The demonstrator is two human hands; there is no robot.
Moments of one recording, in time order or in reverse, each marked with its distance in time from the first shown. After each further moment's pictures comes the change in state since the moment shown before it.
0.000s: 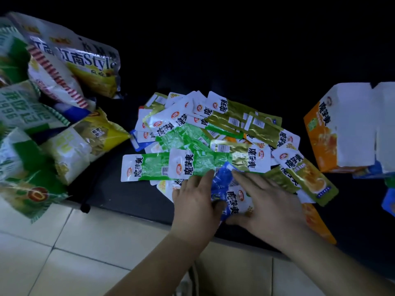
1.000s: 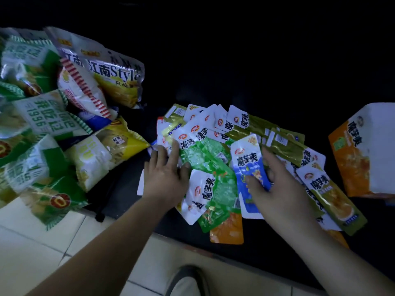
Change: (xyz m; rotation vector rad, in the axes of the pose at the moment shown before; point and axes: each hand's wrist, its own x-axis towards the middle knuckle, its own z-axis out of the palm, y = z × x) left_hand 0.080 -0.105 -0.036 0.071 0.049 -0.189; right_hand 0.047 -0.030 -0.021 0.786 0.121 0.290
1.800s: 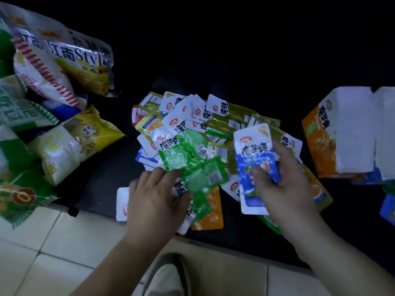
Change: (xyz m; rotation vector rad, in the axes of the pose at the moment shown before) left_hand -0.087 0.038 0.001 0.030 0.281 0.264; right_hand -0.015 0.034 -0.033 0.304 0.156 0.100
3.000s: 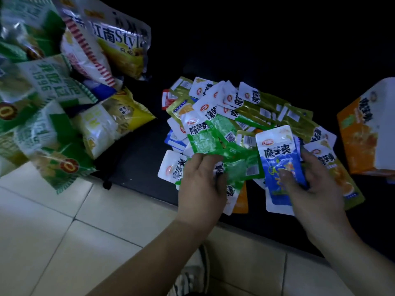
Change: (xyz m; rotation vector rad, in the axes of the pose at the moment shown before) left_hand -0.007 0.037 0.004 -0.425 -0.051 -0.251; right_hand -0.023 0.011 0.008 0.002 0.002 0.023
